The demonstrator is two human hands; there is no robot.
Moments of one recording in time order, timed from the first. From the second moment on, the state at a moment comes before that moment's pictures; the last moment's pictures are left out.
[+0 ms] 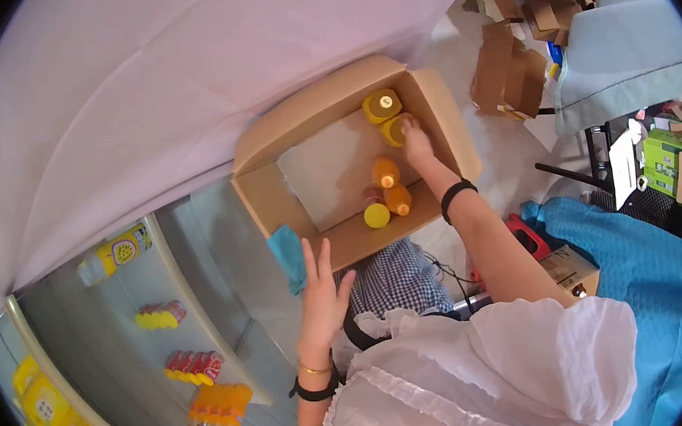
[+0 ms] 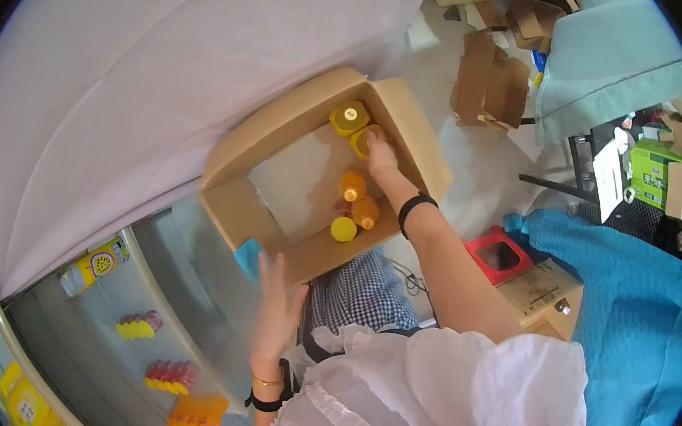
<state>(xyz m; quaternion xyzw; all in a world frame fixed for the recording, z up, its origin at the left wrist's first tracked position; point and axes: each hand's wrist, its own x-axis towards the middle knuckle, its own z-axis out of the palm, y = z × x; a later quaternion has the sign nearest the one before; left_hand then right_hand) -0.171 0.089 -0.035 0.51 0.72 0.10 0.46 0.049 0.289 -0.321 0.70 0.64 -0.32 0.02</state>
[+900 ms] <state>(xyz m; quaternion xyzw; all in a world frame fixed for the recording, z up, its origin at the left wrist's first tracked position) -0.172 0.074 -0.039 0.53 0.73 0.09 0.43 0.049 0.266 -0.353 0.62 0.69 -0.38 -0.05</state>
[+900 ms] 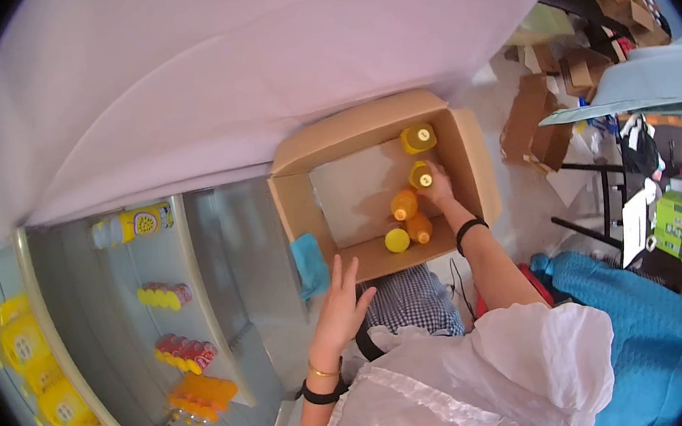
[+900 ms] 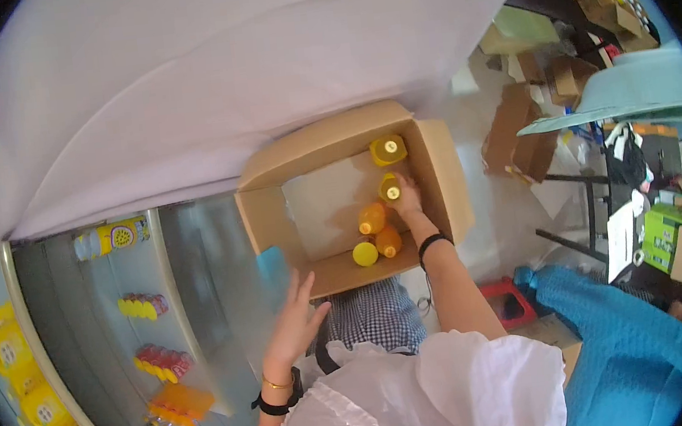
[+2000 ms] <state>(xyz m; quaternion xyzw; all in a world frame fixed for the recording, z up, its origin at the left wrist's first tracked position) -0.283 -0.078 0.061 0.27 0.50 0.70 0.43 -0.102 0.091 0.077 -0.03 0.82 -0.48 -0.32</state>
